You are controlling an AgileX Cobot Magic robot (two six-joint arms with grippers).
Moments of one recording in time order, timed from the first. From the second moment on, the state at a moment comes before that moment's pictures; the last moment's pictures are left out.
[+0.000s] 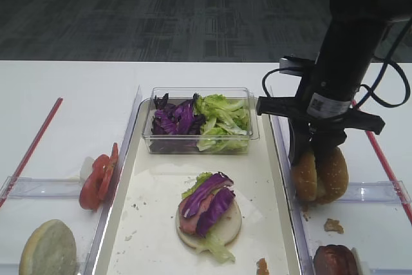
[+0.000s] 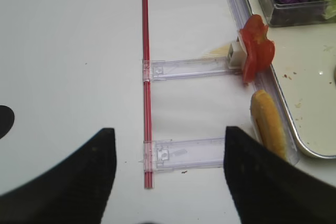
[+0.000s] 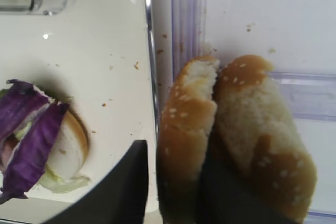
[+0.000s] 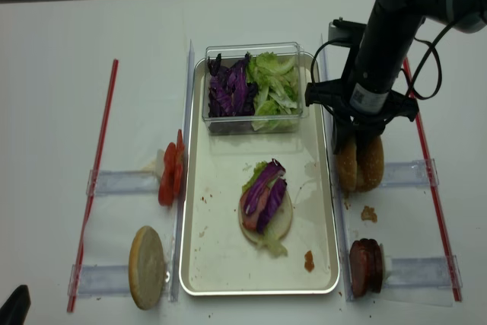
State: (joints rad) left arm -0.05 -0.02 -0.49 0.04 1.18 -0.04; right arm 0.29 1.88 -1.29 0.32 1.16 0.17
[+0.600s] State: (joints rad) left arm -0.05 -0.02 -0.49 0.04 1.18 -0.04; right arm 0.29 1.88 -1.29 0.32 1.17 0.17
